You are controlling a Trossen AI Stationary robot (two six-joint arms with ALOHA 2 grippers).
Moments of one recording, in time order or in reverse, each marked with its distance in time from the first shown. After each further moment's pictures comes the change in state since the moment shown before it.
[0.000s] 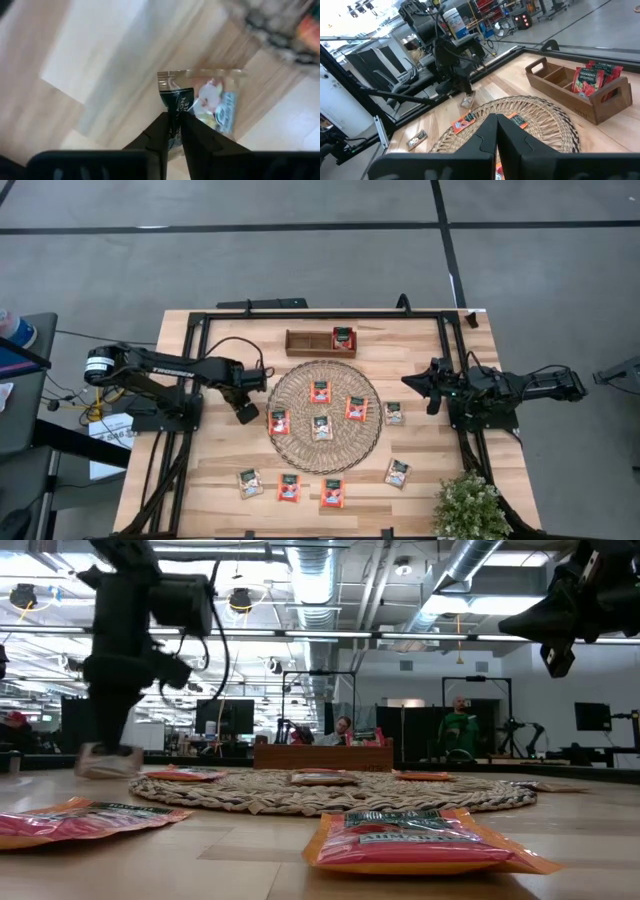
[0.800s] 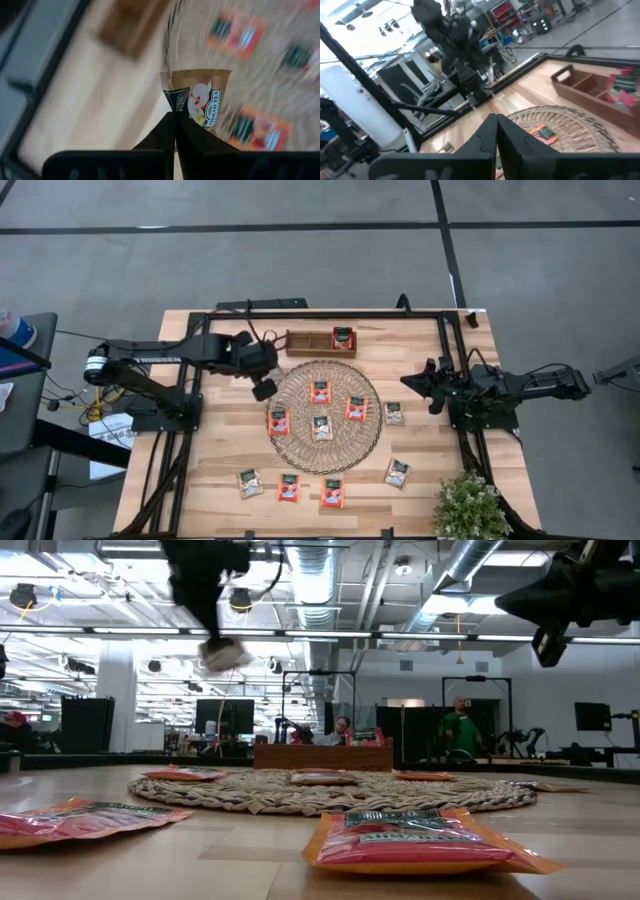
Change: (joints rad) left arm -0.042 -0.002 0.519 -0.124 -0.285 0.204; right arm -0.006 0.076 0.000 0.174 -0.072 0.050
